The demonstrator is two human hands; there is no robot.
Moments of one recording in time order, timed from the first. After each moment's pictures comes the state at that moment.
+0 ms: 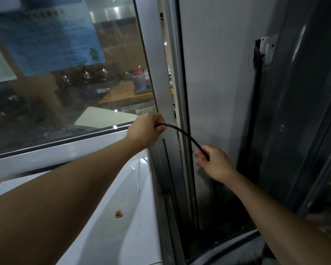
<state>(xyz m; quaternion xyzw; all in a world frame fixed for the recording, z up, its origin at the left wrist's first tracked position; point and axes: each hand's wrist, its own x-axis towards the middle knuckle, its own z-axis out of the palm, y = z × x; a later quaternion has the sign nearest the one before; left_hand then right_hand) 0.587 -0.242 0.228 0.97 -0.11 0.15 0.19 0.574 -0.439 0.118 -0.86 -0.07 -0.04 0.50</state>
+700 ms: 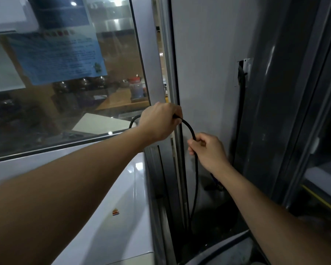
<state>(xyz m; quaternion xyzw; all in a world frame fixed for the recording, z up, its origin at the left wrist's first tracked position) 0.557 -0.293 0.282 0.94 -0.23 0.23 0.08 0.547 -0.438 0.179 -0.79 -0.08 -0.15 0.59</state>
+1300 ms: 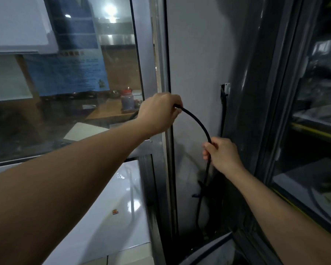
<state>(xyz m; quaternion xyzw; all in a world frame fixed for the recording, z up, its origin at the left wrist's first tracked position) 0.516 -0.302 0.337 0.91 -0.26 0.30 0.10 0.501 -0.480 0.222 -0.83 0.00 -0.20 0.52</state>
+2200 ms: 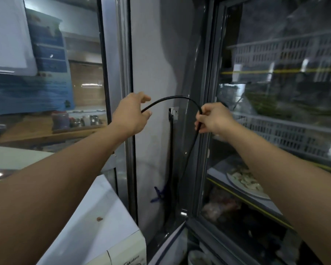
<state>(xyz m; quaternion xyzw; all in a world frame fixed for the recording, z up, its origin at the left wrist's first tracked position) 0.446 -0.268 0.386 0.85 -0.29 0.27 0.34 0.371 -0.477 0.383 -0.83 0.12 -0.27 0.48</state>
